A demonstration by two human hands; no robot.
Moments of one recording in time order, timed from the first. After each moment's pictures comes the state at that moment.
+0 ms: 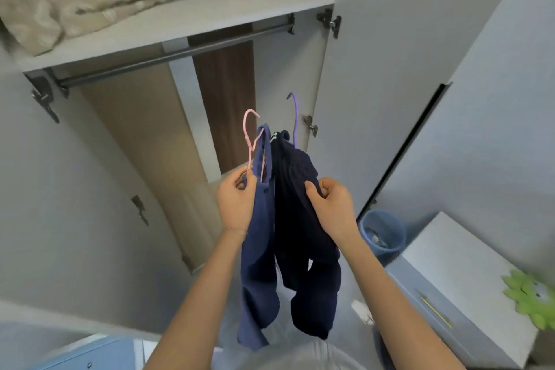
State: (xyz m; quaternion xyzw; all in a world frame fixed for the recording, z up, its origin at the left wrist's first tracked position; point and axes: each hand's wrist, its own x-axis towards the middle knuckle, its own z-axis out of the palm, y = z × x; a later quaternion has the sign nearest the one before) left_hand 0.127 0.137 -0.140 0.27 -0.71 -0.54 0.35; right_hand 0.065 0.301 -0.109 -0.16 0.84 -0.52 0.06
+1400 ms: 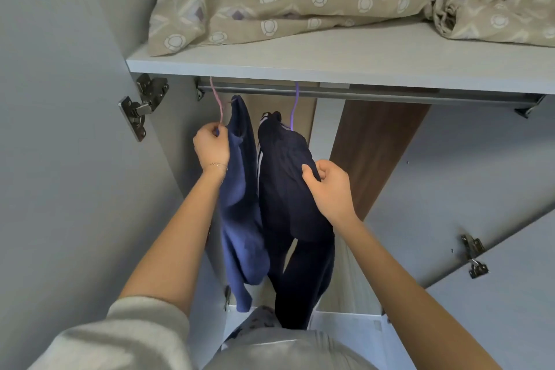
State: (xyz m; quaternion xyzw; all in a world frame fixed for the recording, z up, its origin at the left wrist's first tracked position) left_hand 0.059 -0.253 -0.157 0.57 -0.57 -0.30 0.51; right_hand -0.108 -0.077 -0.164 -0.47 0.71 -0.49 0.17
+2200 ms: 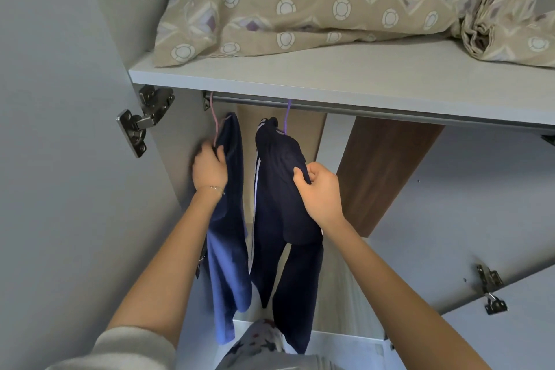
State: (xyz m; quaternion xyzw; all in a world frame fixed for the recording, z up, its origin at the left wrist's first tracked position) left_hand 0.077 -0.270 -0.189 0.63 -0.64 -0.22 0.39; right_hand -0.106 -0.138 -0.178 -0.51 0.71 -0.47 0.14
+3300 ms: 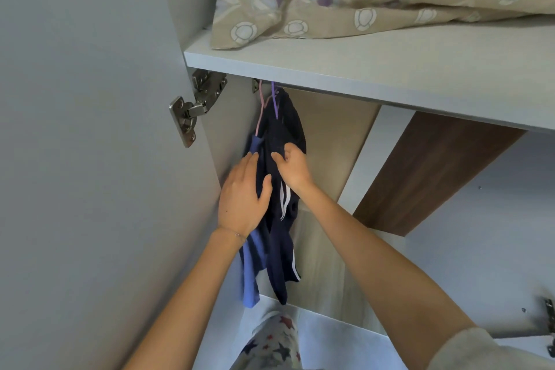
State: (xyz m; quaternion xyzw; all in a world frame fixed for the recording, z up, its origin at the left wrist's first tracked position) left_hand 0.115 -0.188 -0.201 0.56 -0.76 -0.12 0.31; right_hand -0.021 -0.262 -0.219 -0.54 0.66 -0.41 0.31
